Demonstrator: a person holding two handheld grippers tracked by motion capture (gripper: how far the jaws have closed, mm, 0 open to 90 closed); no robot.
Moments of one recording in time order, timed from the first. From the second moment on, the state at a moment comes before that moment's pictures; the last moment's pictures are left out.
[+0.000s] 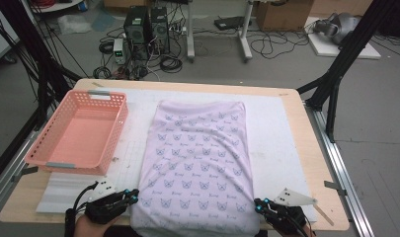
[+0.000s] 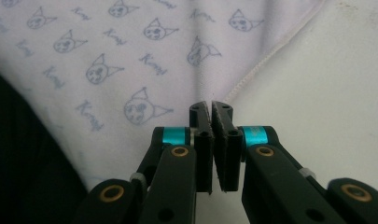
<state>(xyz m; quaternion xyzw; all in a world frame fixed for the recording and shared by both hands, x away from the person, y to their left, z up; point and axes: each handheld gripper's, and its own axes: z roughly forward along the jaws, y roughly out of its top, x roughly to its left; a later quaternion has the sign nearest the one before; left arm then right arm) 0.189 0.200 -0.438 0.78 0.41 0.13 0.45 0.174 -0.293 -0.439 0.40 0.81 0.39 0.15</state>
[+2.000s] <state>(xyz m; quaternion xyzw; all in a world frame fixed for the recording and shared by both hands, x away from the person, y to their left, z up) 0.337 0.175 -0.443 0.74 0.49 0.16 0.42 0.247 -0.304 -0.437 0.46 0.77 0.41 0.20</state>
